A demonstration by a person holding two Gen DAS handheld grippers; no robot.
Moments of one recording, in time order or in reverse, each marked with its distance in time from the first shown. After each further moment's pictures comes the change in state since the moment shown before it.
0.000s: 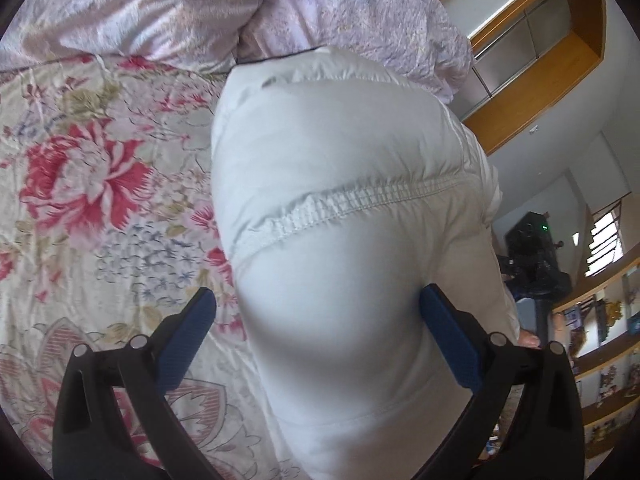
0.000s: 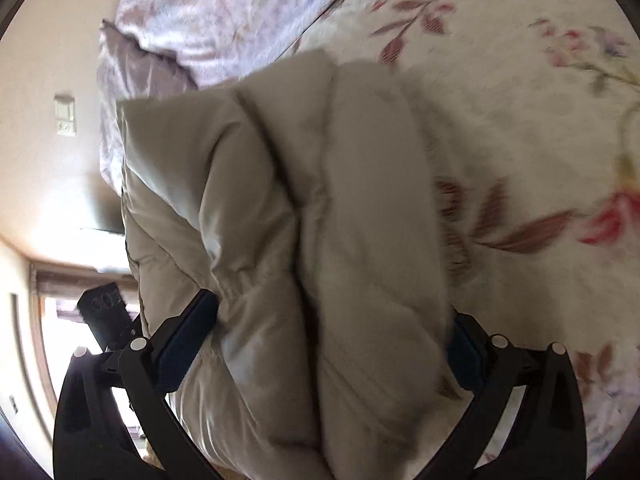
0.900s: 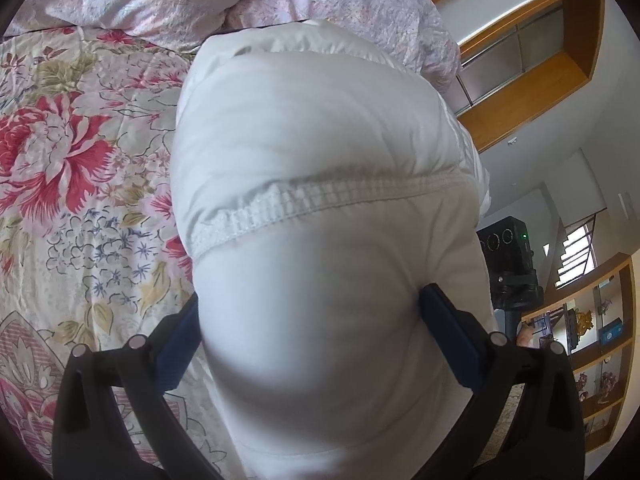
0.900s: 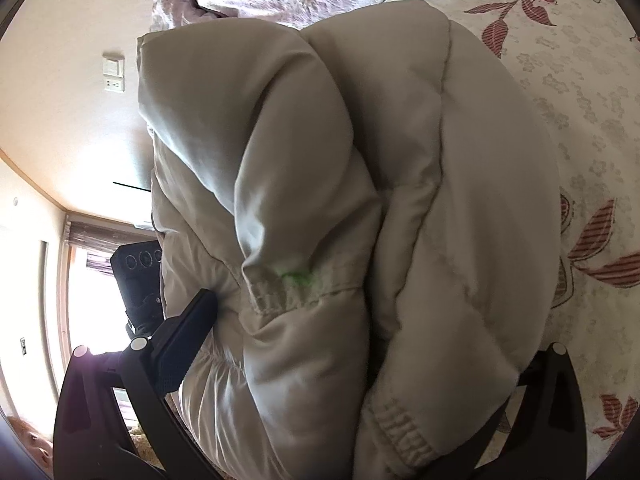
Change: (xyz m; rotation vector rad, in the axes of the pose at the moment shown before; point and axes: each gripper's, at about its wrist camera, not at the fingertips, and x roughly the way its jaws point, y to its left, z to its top) left arm 0.020 -0.001 -0.008 -0.048 -0.002 -0.114; right arm 0.020 0.017 0.002 -0.129 0.049 0.167
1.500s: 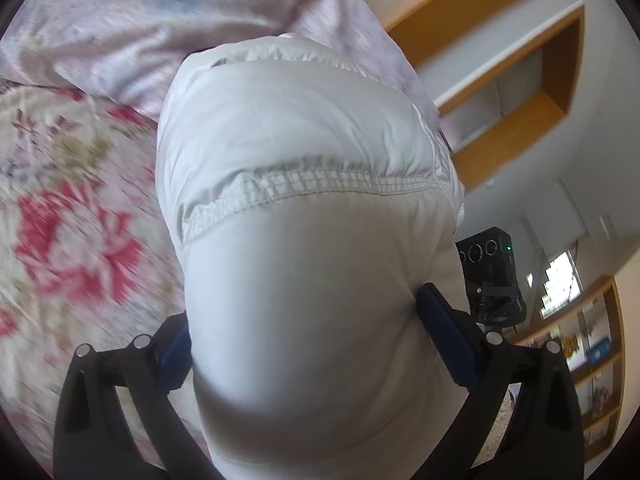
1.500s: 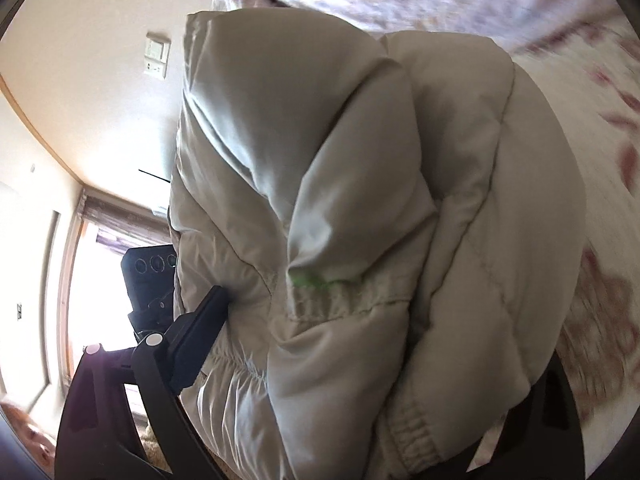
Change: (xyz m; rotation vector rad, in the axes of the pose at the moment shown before) left arm -0.058 0.015 0.045 -0.019 -0.176 -0.062; right arm 0.041 0.080 0.056 -0.154 -0.018 0.046
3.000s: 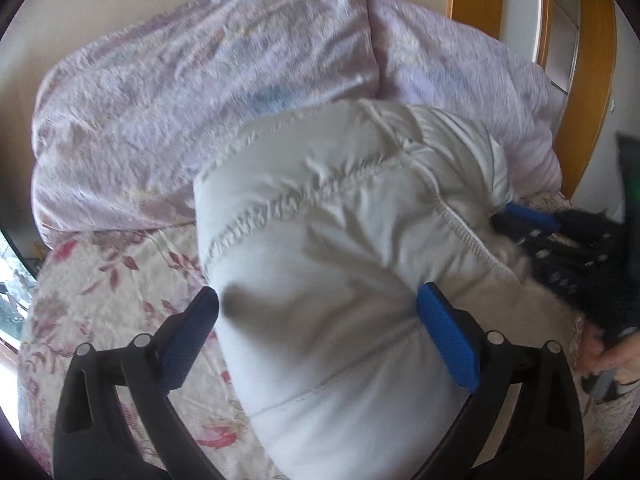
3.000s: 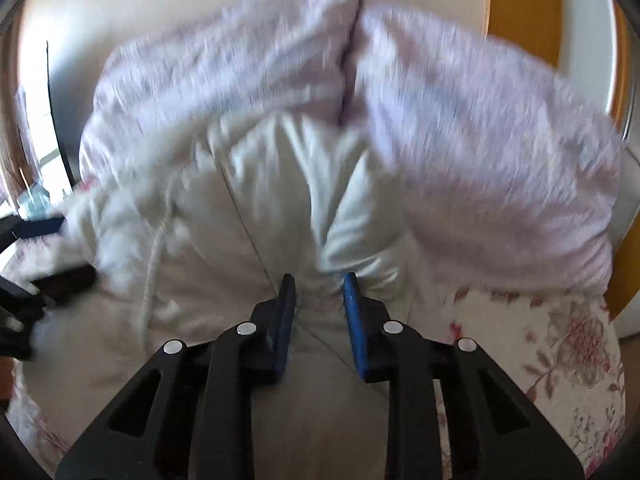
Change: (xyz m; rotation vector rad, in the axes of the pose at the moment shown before) left arm 0.008 -0.002 0.044 0.365 -0.104 0.651; right arm 0.100 0.082 0.013 -0.604 -0.331 -0.792
